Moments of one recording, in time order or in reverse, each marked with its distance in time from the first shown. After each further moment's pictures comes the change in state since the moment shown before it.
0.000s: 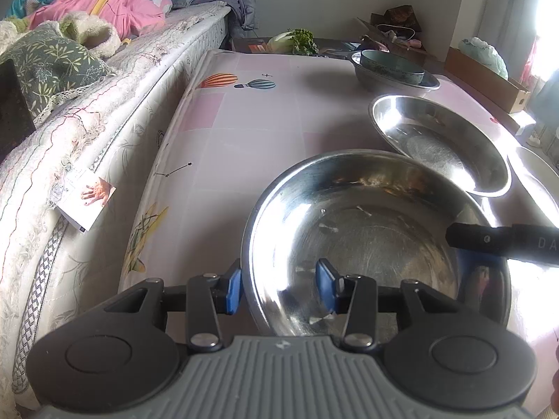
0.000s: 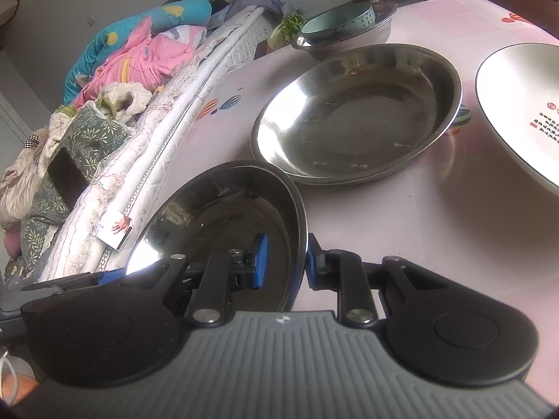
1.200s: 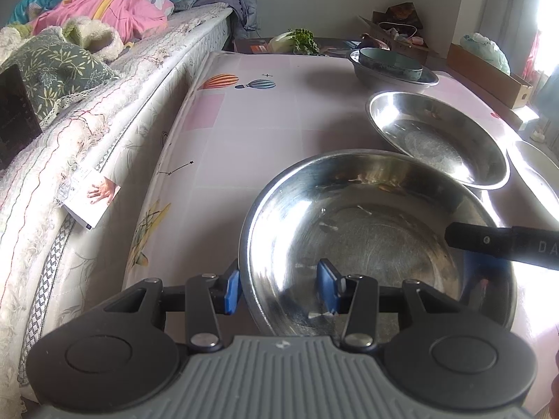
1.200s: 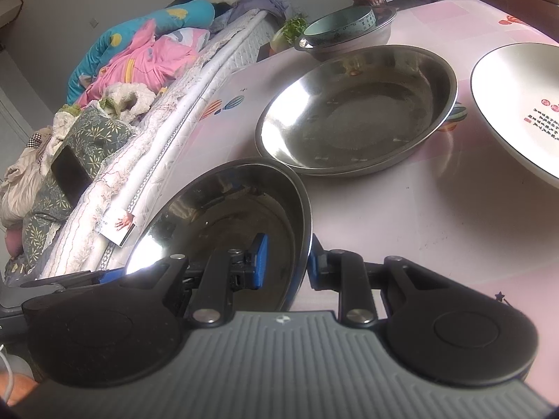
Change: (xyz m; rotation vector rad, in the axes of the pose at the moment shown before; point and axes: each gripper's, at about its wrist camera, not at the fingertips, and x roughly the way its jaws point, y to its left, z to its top) left arm -0.008 -0.007 -0.003 0.011 -0.001 0.028; right arm -0.006 0.004 -0.009 -0.017 -0.021 0.005
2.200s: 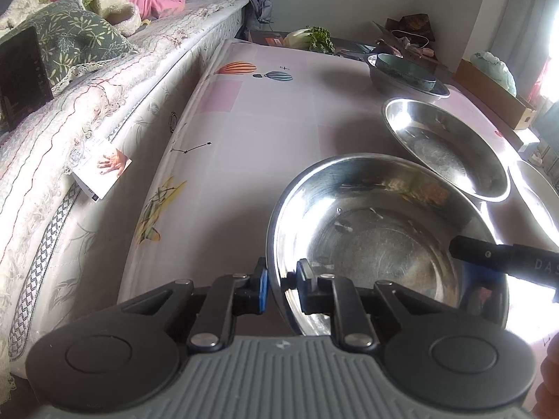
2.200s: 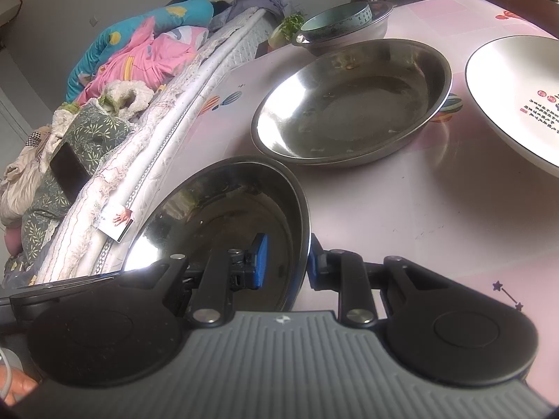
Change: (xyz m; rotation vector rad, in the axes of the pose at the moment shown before) left arm -0.003 0.023 -0.008 -0.104 0.022 -0.044; right arm 0.001 -0.006 -0.006 0.007 0.005 -0.002
